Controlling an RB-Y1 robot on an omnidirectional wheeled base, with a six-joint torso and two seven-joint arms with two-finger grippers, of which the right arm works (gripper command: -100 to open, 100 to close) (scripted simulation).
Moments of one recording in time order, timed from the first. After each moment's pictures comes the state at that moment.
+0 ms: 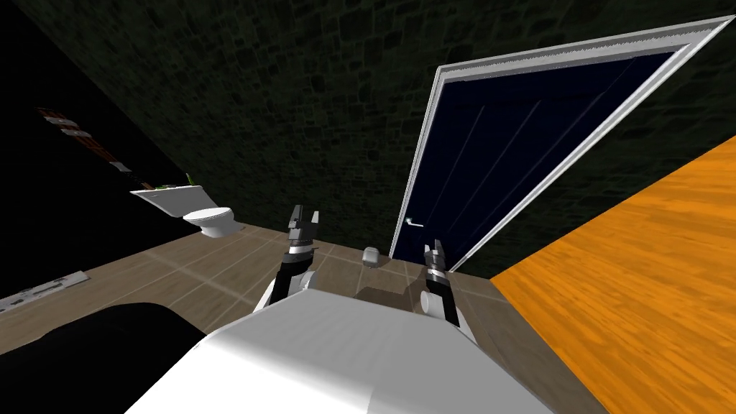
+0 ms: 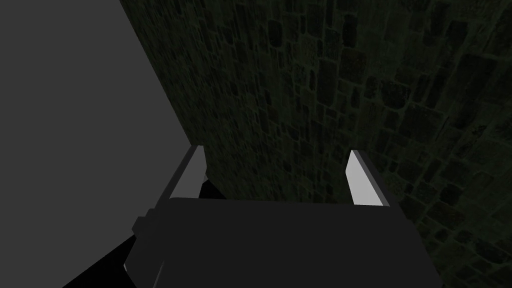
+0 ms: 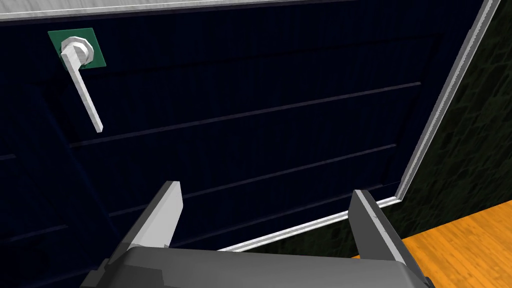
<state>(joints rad) 0.23 -0.05 -0.12 -1.55 -0.14 -0.59 -0.04</state>
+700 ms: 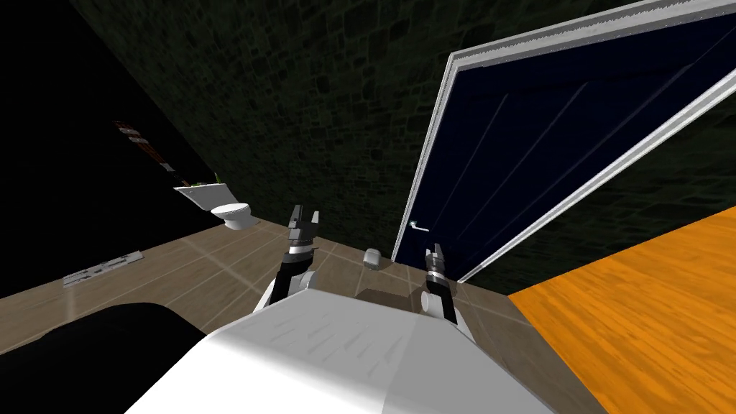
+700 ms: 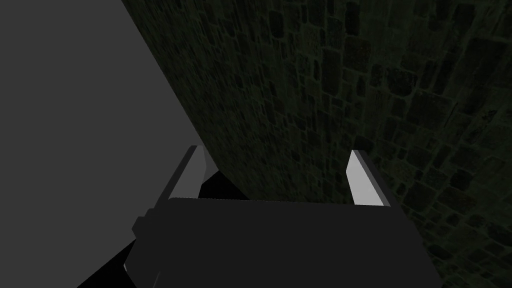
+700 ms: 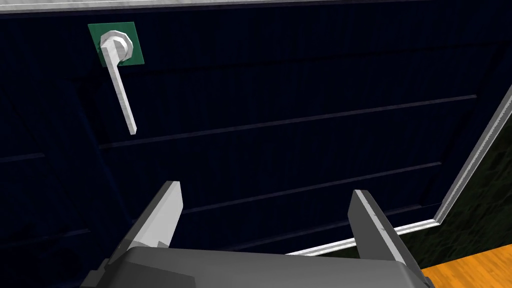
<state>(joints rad) 0.15 -0.07 -0.17 -1.35 -0.15 -0.64 -0.01</state>
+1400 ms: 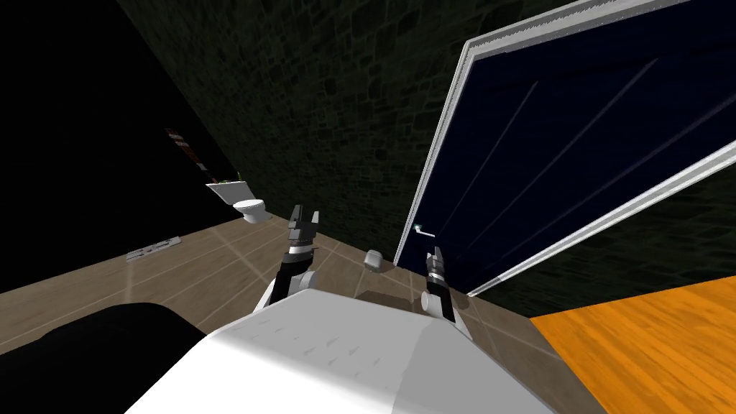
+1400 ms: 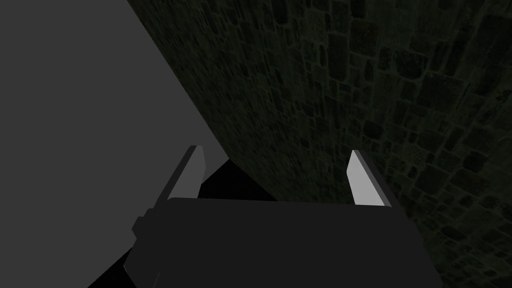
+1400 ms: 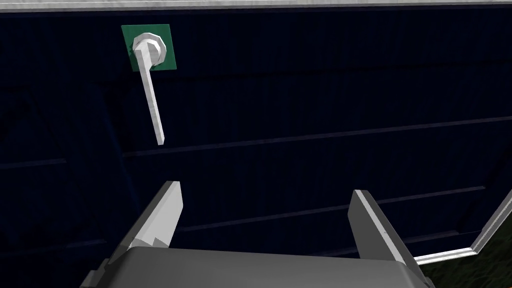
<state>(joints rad) 0.08 -0.08 -0.21 -1.18 -0.16 -0.67 0.02</state>
